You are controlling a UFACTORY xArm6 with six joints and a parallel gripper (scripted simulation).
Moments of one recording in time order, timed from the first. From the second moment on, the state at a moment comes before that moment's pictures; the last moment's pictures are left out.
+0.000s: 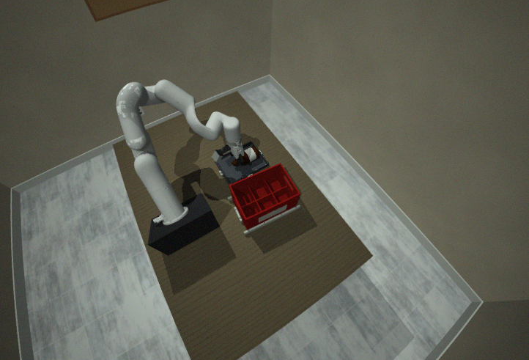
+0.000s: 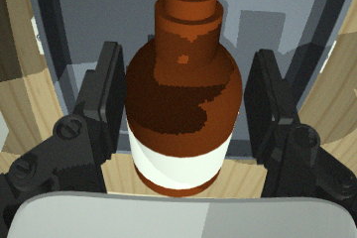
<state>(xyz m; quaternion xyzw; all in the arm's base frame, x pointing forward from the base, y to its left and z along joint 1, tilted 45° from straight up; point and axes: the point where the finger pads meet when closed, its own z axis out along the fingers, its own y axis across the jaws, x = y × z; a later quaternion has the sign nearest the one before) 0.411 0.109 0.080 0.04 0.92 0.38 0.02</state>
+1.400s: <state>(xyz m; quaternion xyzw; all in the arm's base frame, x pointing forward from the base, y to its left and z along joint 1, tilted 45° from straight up) 0.413 0.128 0.062 0.04 0.92 0.38 0.02</state>
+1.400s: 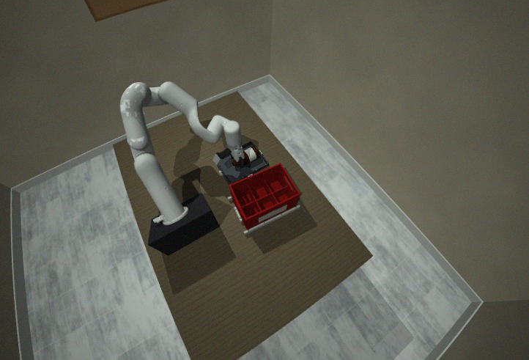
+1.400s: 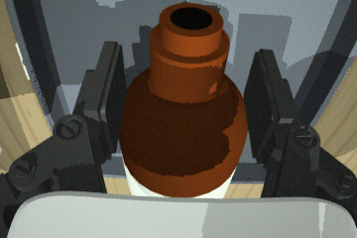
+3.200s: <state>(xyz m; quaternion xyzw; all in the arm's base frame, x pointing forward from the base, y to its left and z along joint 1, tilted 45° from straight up) 0.414 0.138 0.051 0.04 0.92 0.38 0.02</state>
